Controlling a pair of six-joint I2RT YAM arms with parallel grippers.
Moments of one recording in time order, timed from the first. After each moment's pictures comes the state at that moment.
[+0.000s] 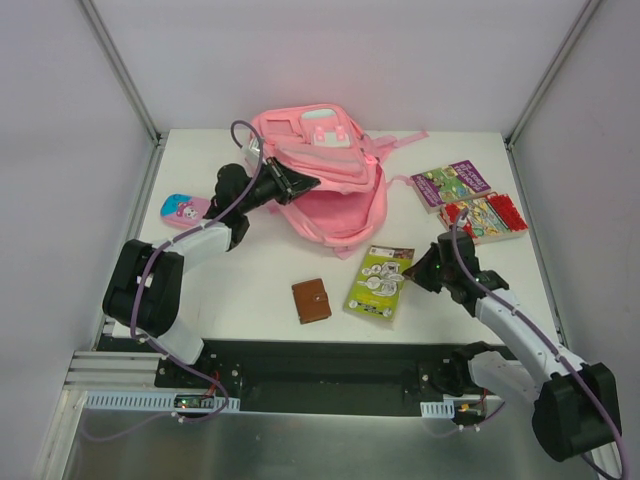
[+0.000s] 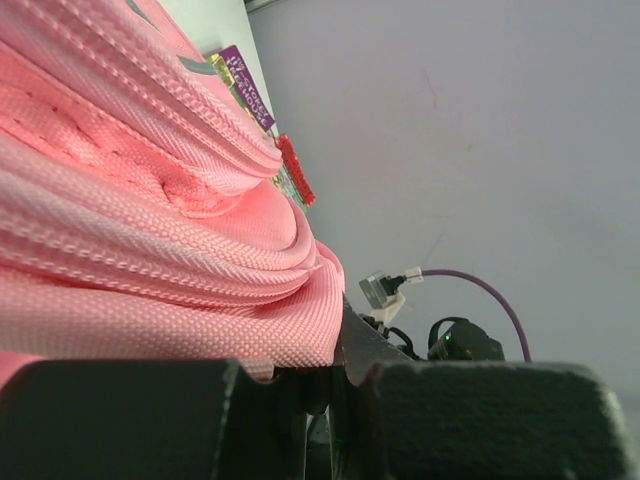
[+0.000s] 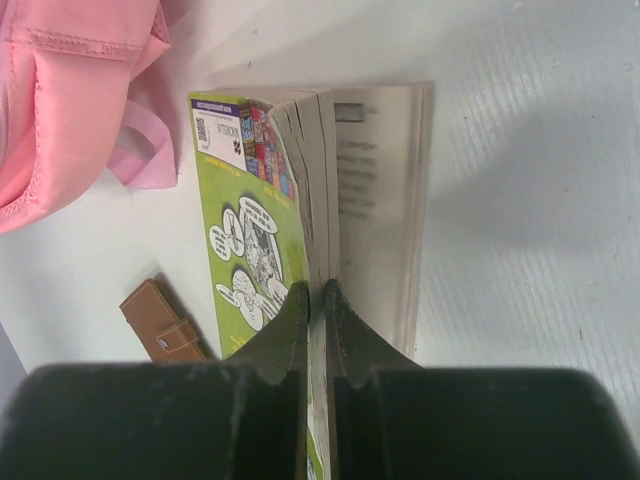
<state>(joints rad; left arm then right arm) -0.34 1.59 0.90 0.66 0.59 -1.22 0.35 0.94 0.52 -0.41 -0.04 0.87</state>
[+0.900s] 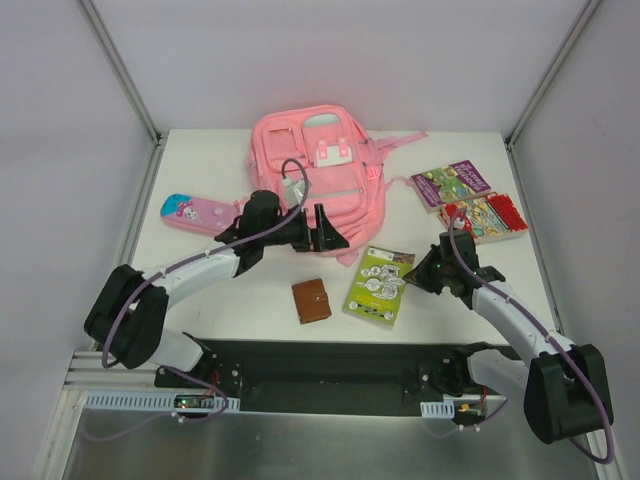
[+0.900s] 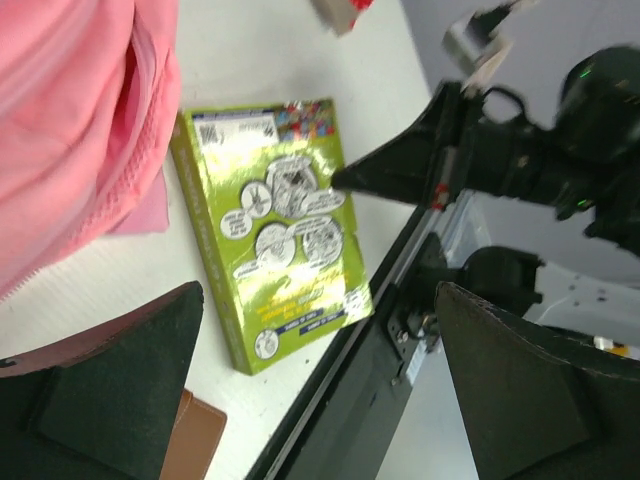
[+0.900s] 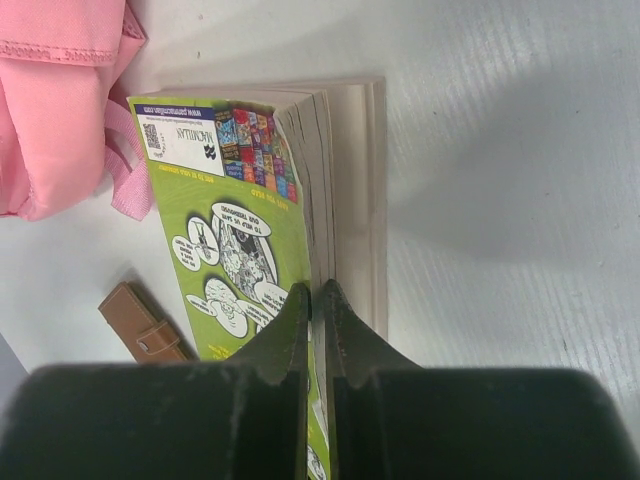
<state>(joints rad) -0.56 1.40 0.79 0.26 0.59 -0.80 0.28 1.05 0.51 -0.38 -0.12 0.84</state>
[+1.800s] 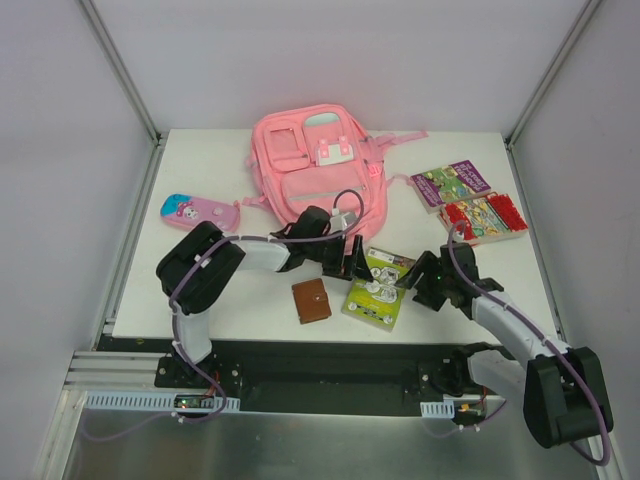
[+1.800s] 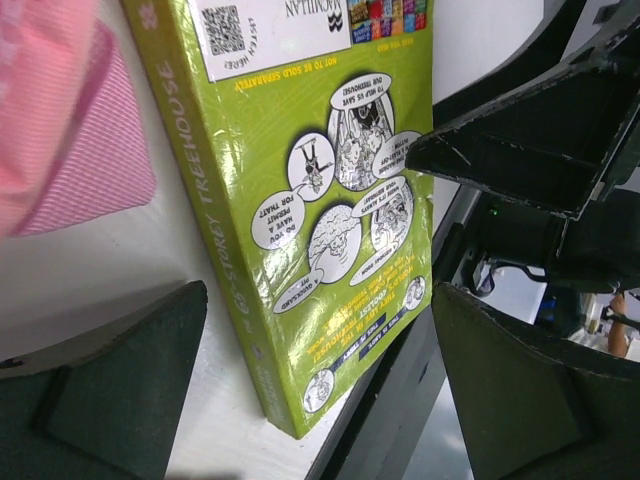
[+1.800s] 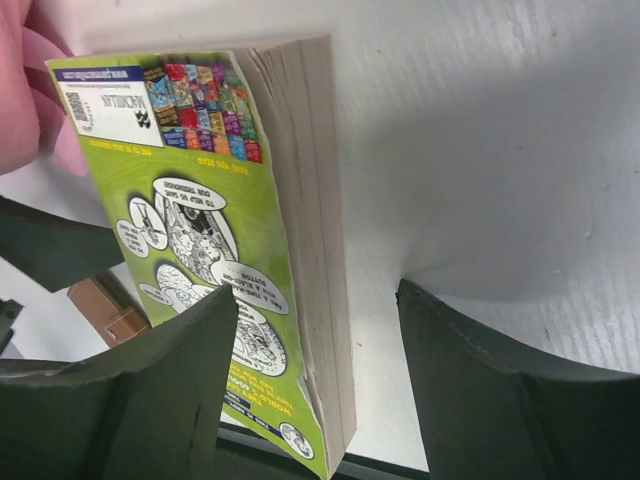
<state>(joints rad) -0.74 1.87 0.95 0.24 0.67 -0.72 0.26 1.03 0.40 -0.35 -0.16 0.85</state>
